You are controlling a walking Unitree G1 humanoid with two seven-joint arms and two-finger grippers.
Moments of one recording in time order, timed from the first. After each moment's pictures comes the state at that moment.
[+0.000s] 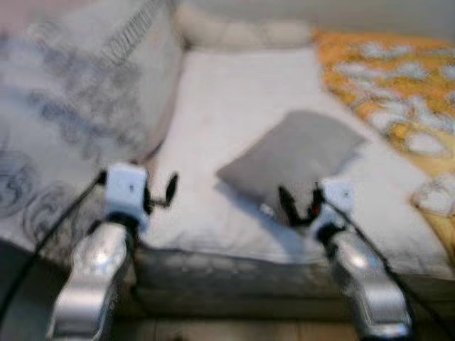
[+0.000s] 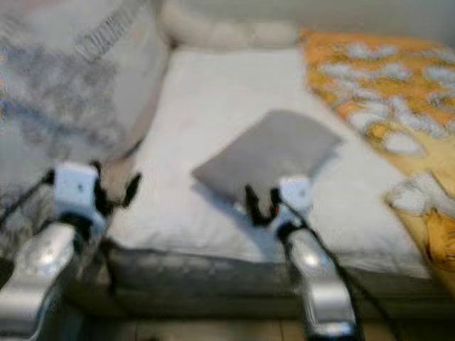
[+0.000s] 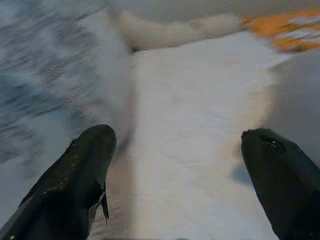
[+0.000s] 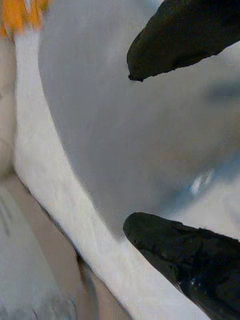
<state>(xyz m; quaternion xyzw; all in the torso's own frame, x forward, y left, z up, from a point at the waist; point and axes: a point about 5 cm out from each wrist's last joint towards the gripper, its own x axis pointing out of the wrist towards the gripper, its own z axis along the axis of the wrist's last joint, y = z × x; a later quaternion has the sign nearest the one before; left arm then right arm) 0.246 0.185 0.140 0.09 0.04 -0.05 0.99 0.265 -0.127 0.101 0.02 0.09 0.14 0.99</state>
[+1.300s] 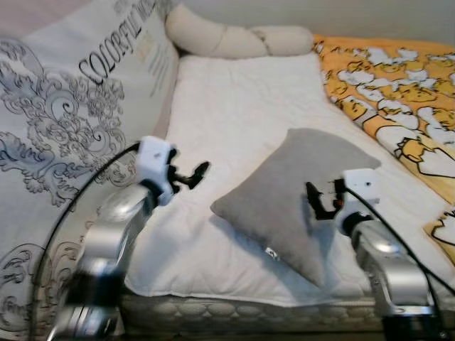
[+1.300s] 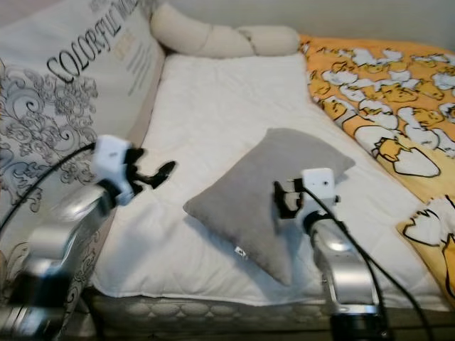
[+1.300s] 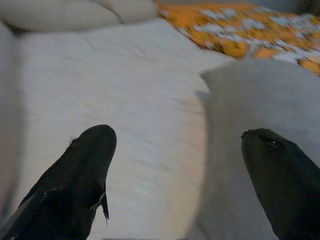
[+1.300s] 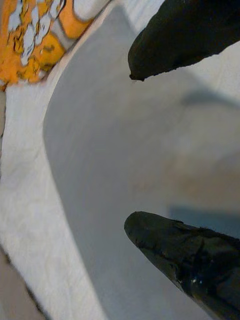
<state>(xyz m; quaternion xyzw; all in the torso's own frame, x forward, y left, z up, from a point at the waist) 0.326 0.150 0.130 0.00 0.11 -0.25 0.96 0.278 -0.197 0.100 -0.05 0.14 0.03 0.99</state>
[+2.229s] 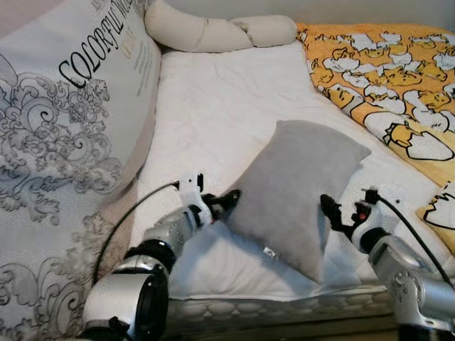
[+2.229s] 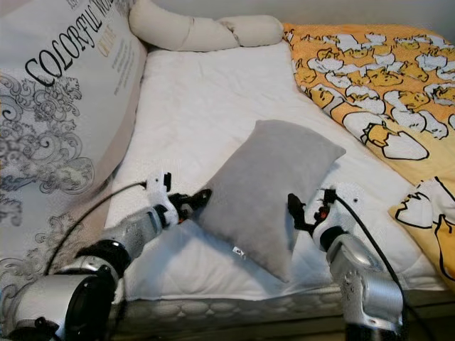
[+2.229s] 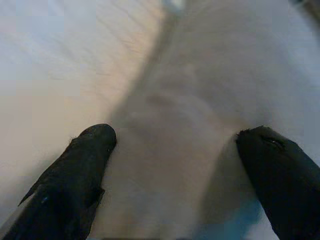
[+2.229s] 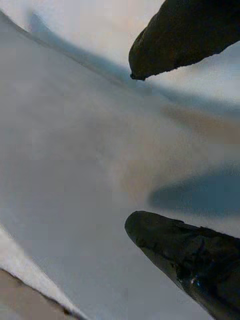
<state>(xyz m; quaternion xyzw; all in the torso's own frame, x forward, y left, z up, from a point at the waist) 0.330 0.083 0.042 -0.29 0.27 -0.24 0.89 0.258 -0.218 0.078 0.16 0.21 0.01 0.96</state>
